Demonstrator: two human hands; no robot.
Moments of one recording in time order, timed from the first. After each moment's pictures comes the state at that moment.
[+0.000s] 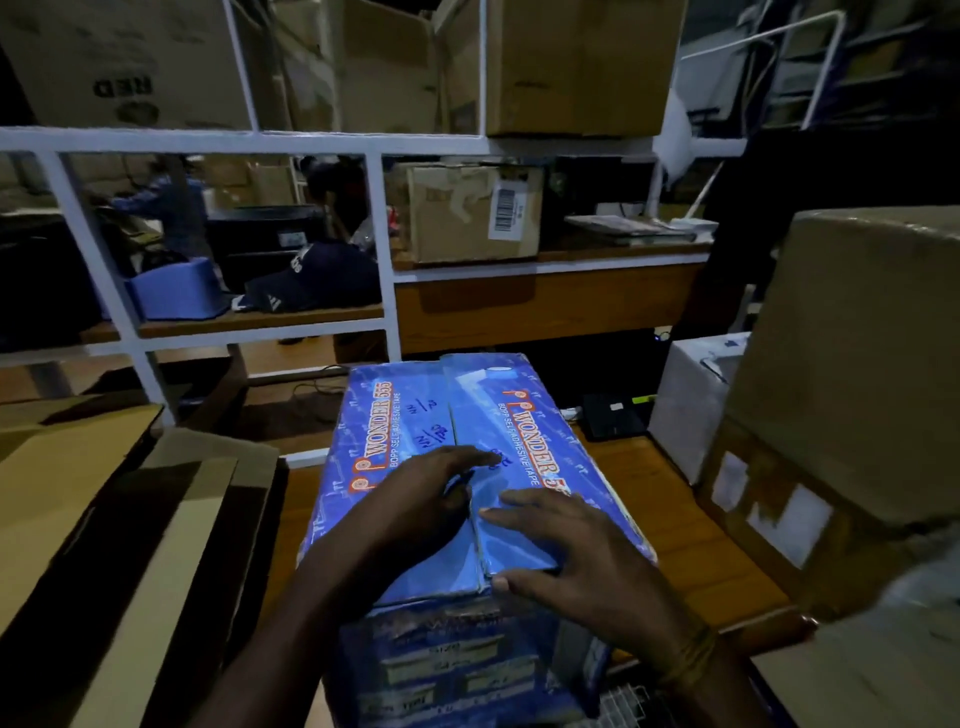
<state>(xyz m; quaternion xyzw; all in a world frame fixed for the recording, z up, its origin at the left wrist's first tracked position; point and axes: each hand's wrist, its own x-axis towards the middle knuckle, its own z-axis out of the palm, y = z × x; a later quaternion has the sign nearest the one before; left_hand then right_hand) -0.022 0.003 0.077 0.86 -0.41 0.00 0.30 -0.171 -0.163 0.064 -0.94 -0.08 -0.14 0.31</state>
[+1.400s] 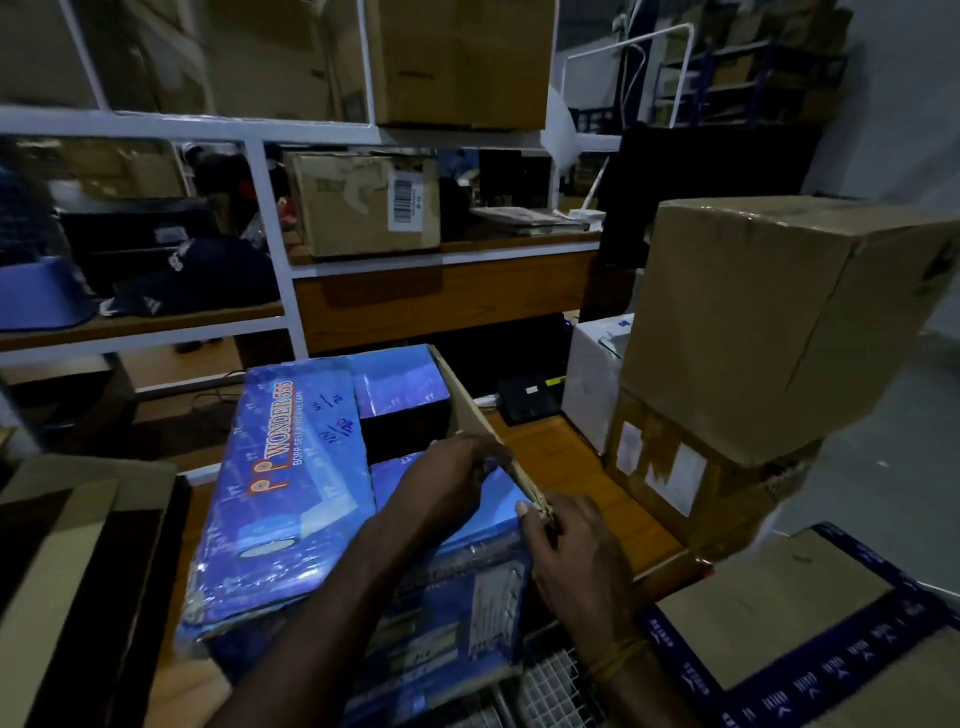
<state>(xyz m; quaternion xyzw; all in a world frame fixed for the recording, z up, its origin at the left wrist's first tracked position) -0.059 -0.107 0.058 0.81 -0.50 0.01 0.31 -0.214 -0.203 0.002 -0.87 0.28 -0.31 0.27</state>
